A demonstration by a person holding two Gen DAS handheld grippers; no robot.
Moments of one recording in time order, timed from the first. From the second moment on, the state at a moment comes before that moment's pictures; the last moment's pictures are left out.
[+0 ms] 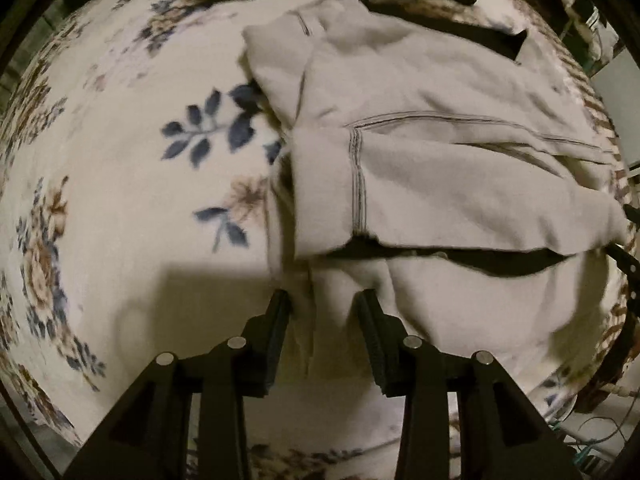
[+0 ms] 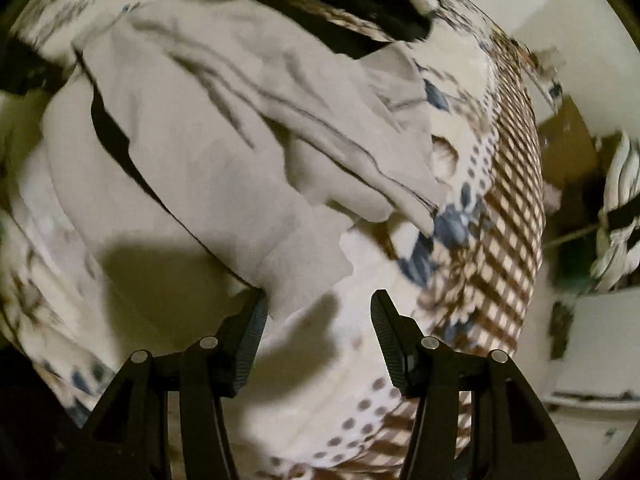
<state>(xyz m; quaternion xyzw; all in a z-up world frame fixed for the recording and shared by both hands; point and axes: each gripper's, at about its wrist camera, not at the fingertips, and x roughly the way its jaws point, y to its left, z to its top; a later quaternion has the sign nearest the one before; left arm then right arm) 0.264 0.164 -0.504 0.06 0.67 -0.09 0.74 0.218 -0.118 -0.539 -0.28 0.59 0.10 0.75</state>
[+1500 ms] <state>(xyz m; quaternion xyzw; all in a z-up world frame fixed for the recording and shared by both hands) 0.318 0.171 -0.421 -0.05 0.52 -0.10 0.85 0.275 -0.196 -0.470 0.15 0.55 0.06 0.82</state>
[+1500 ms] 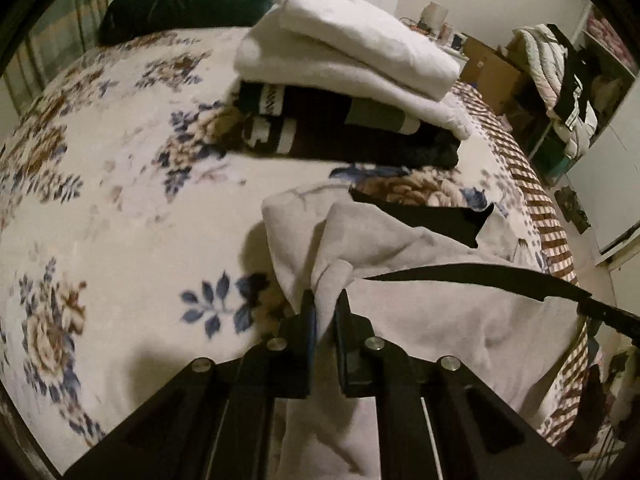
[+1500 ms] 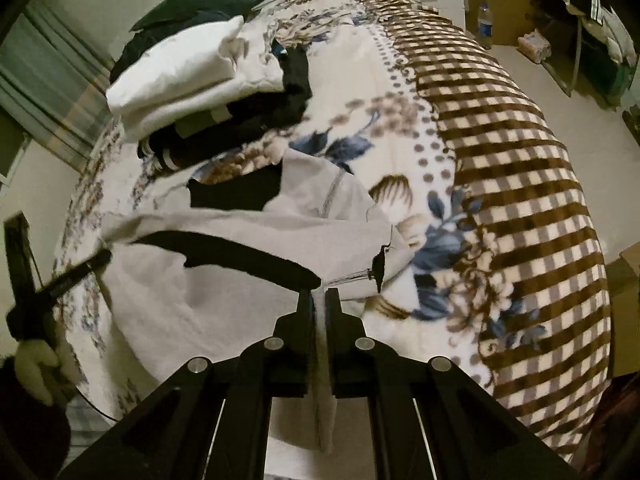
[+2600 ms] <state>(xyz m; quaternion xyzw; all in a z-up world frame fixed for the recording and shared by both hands) 0.300 0.186 -0.397 -0.11 0.48 -0.07 0.87 0.288 -0.176 -0.461 0.12 0.54 0.08 0.83</state>
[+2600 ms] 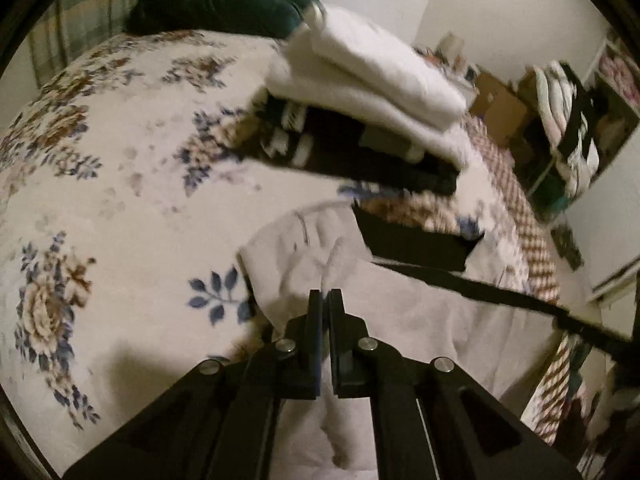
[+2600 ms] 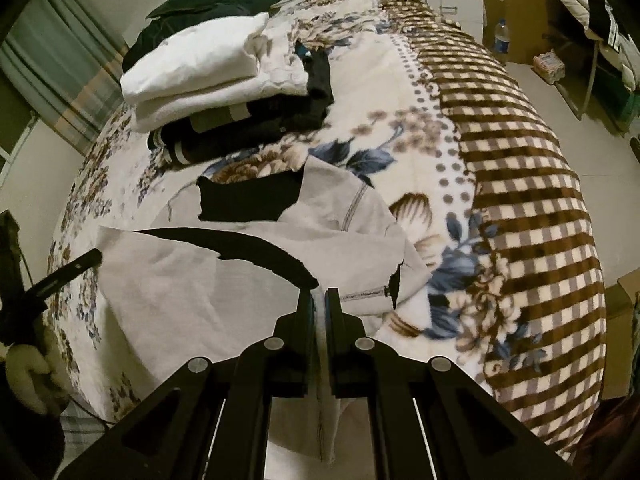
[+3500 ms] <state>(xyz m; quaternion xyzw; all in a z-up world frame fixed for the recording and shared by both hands) 0.360 0.248 -0.464 -0.25 0.56 -0.02 0.79 0.369 -0.222 -0.501 0.25 0.57 -0.01 0.78</state>
